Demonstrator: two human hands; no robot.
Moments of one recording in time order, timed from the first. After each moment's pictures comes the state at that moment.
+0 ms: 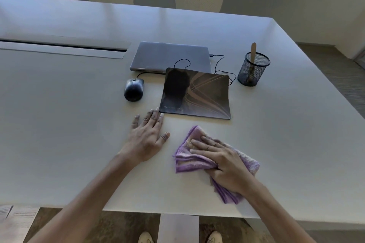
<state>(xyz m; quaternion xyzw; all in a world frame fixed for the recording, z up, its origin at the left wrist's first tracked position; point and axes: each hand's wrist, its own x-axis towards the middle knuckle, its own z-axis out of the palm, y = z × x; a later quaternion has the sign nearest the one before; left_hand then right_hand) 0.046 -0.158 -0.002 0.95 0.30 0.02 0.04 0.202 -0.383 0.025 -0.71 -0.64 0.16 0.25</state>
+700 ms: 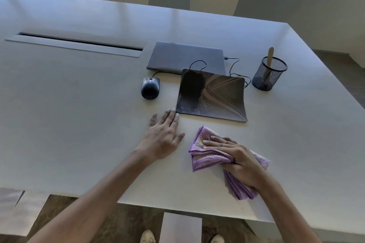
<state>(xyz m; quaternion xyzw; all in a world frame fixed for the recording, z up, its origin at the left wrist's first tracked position) 0.046 -0.161 0.001 0.96 0.28 0.02 0.05 0.211 -0.371 0.025 -0.67 -0.64 0.19 0.32</state>
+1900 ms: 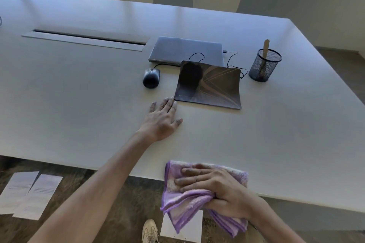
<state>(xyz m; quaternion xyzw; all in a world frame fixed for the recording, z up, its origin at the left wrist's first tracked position) 0.047 -0.165 0.000 0.95 0.30 0.00 0.05 0.133 -0.425 0.030 -0.52 -0.76 0.27 0.28</state>
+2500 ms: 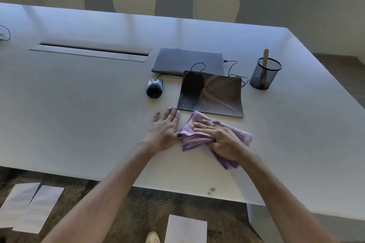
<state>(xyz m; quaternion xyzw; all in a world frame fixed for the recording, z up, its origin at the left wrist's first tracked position) 0.045 -0.165 0.002 0.96 0.29 -0.02 0.03 0.210 -0.337 0.034 -0.68 -0.67 0.15 0.26</state>
